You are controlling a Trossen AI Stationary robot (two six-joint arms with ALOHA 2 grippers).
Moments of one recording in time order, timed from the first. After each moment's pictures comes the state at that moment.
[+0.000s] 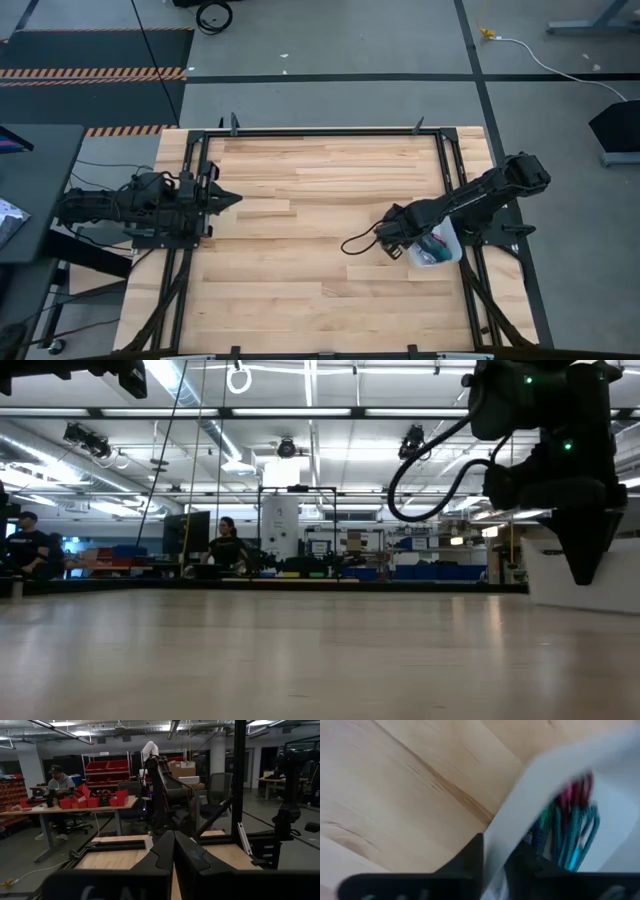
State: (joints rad) left arm -0.05 0.31 0.38 0.11 -0.06 0.06; right arm 0.25 1.51 0.82 -0.95 0.08 1.13
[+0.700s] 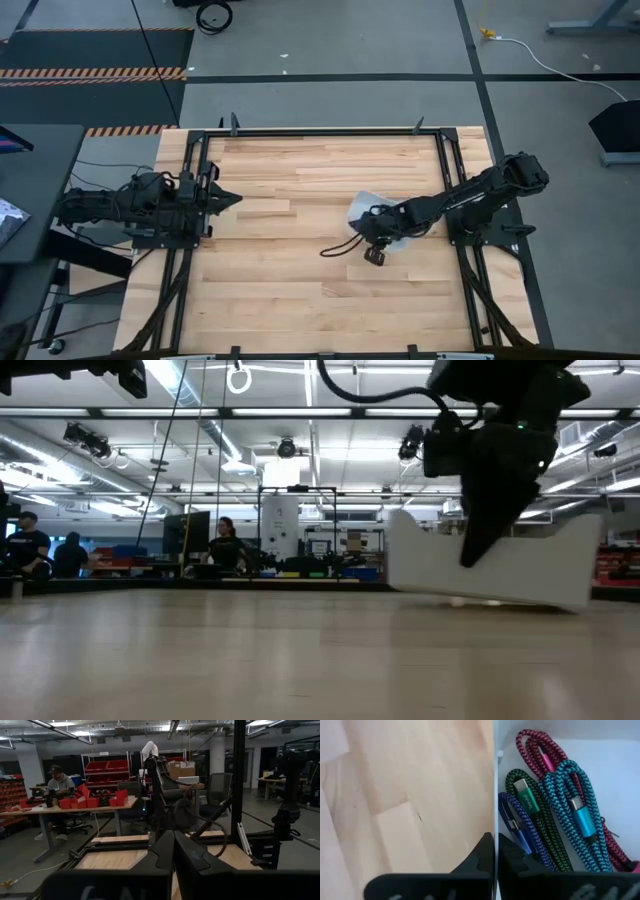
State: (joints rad) left arm -0.05 0.31 0.38 0.11 -0.06 0.06; right arm 0.21 1.51 0.82 -0.44 0.11 0.61
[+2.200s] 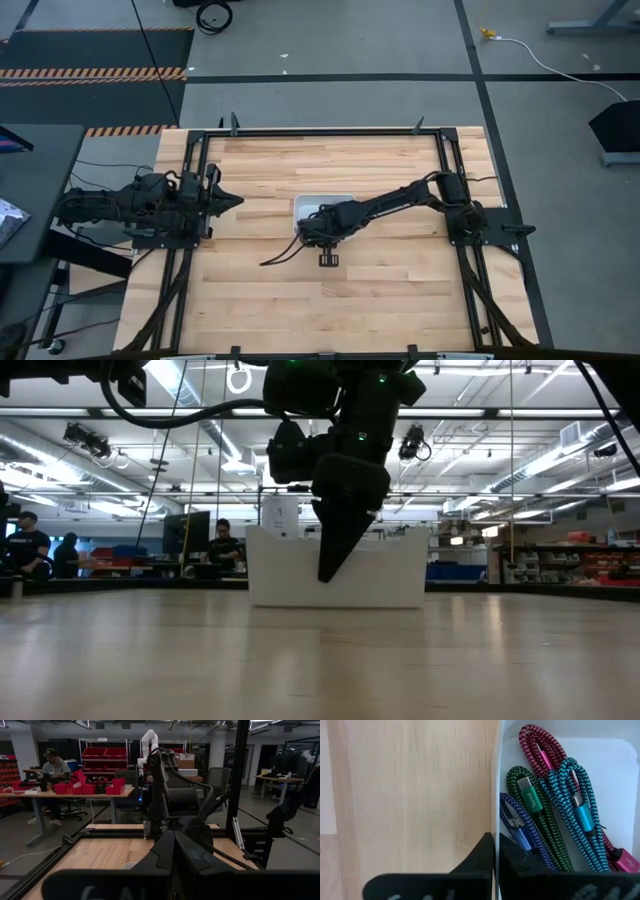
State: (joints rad) left arm -0.05 0.31 0.38 0.05 -0.06 0.00; right arm 0.13 2.14 1.62 -0.77 0.08 0.15
